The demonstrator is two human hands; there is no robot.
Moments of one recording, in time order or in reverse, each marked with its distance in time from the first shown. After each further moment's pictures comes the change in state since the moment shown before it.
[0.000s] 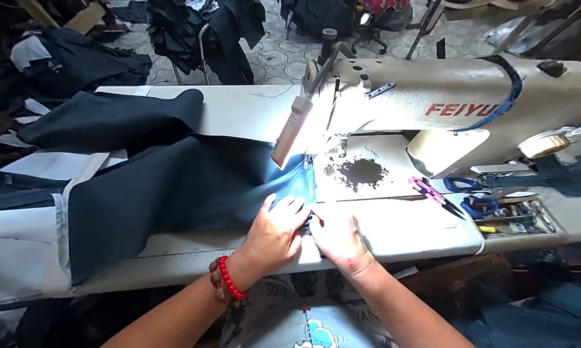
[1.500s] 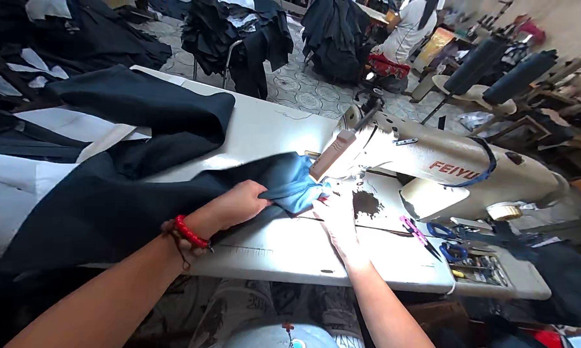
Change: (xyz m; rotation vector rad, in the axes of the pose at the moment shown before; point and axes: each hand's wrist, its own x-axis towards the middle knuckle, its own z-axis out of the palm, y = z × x) left_hand 0.018 -0.040 -0.111 -0.552 -0.311 -0.782; right_hand 0.064 0.017 0.021 0.680 0.188 0.154
